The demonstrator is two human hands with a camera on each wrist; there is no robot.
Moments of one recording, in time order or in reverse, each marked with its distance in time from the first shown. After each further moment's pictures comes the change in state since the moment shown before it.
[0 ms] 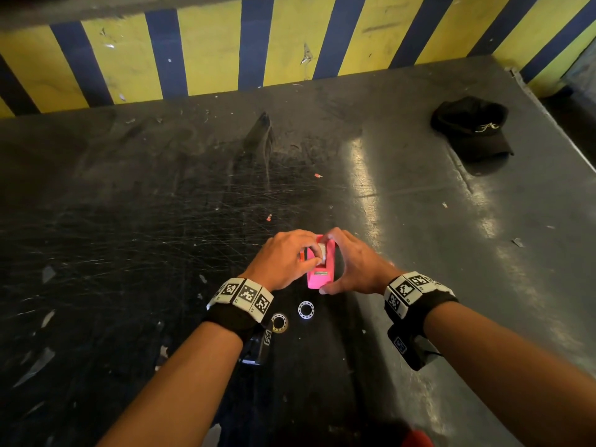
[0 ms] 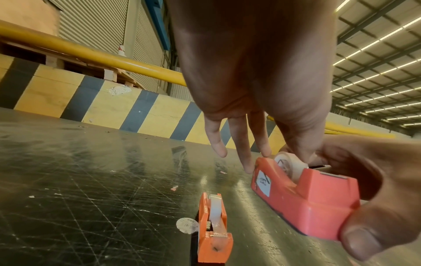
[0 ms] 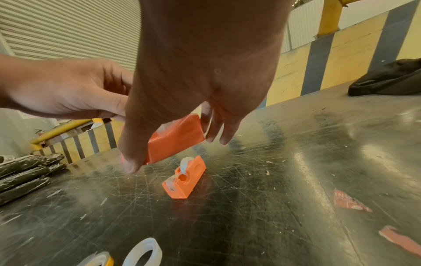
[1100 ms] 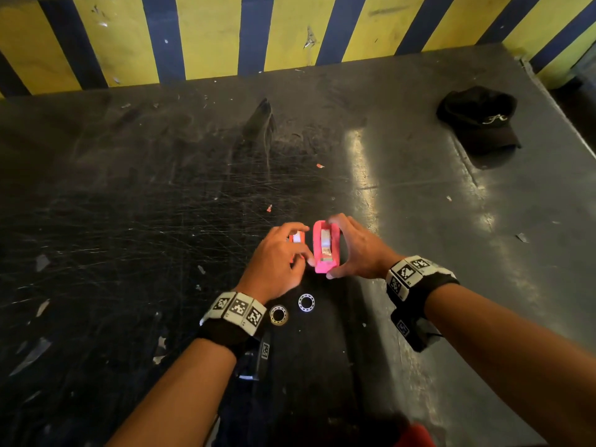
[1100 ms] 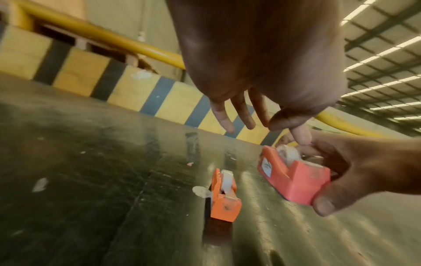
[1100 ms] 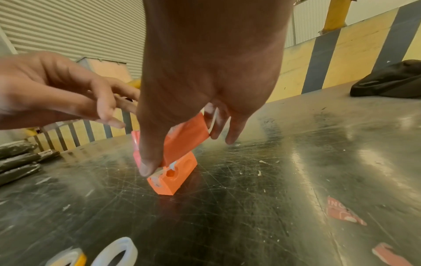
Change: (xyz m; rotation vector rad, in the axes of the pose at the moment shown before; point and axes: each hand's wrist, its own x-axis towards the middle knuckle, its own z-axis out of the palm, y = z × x) left_hand -0.023 -0.019 0.021 0.016 0.192 0.011; right_hand 0.015 0.008 -0.007 -0.080 -0.017 0.088
